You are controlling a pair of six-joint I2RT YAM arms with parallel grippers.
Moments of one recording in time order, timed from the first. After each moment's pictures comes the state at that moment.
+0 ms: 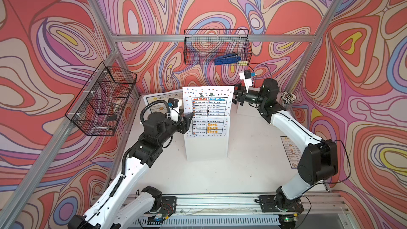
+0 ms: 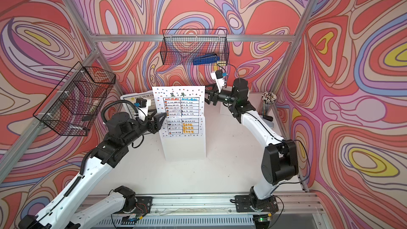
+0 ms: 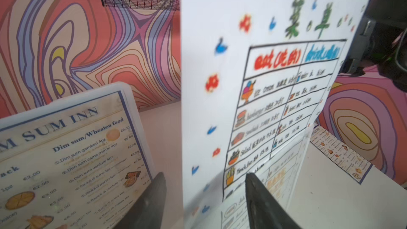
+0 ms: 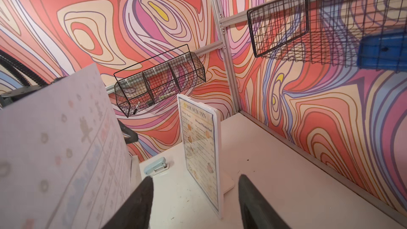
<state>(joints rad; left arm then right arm) -0.40 0.95 0.97 -0.20 0.17 -0.11 0.26 1.64 1.37 0.31 -0.97 0.30</state>
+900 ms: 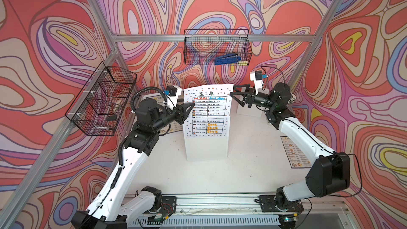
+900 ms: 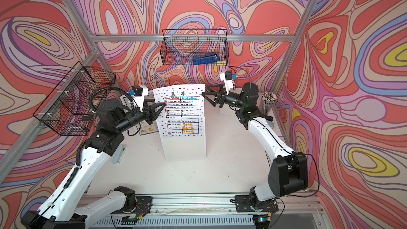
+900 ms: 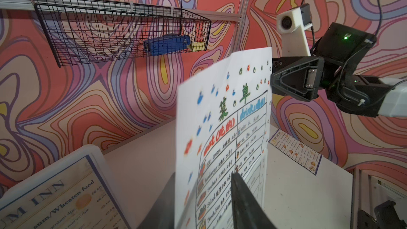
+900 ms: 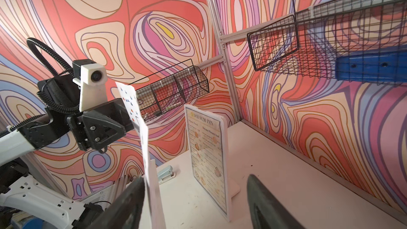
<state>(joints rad) -0.29 1.04 1.15 -0.20 0.49 -0.08 0.23 1.49 1.26 0.40 -0.98 0.41</state>
